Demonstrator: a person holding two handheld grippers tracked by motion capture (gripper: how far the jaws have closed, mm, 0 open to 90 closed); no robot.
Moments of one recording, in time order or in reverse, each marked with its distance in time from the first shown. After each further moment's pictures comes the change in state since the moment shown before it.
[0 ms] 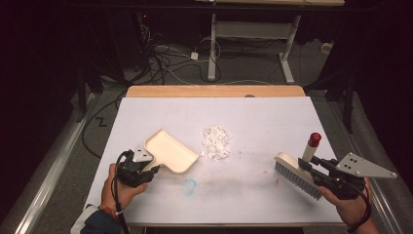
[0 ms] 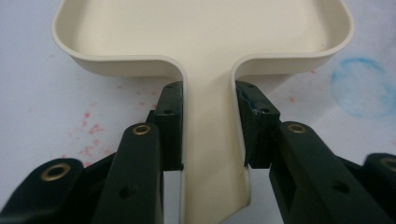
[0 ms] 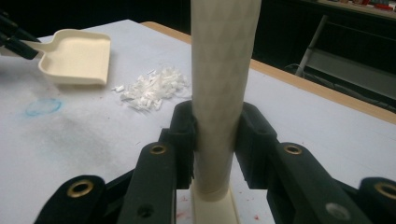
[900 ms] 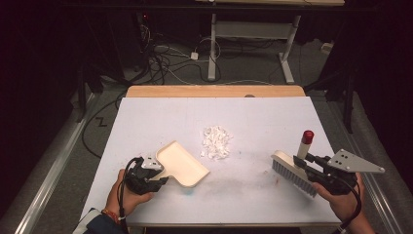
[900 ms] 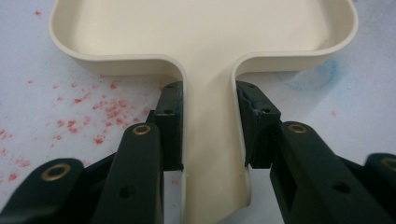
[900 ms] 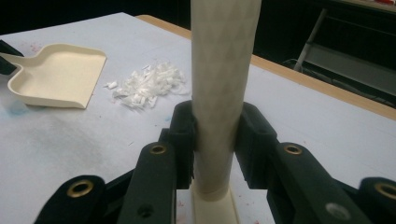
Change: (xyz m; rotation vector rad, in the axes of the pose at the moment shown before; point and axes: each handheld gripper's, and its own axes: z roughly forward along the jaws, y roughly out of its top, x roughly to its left) left arm -0.014 -0.002 0.013 0.057 -0.130 0.044; right arm -0.001 -0.001 0.016 0.022 -0.011 -0.001
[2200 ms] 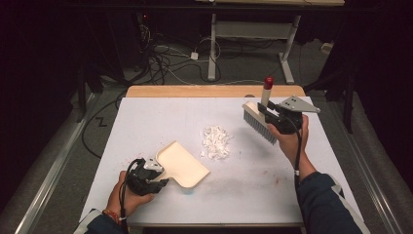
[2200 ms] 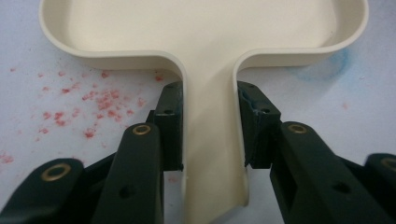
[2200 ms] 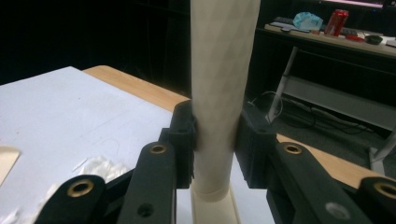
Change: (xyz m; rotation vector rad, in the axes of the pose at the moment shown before) left arm 0.001 -0.002 0.008 0.031 -0.005 -0.002; right arm -0.028 0.076 0.158 -0.121 -0.102 0.034
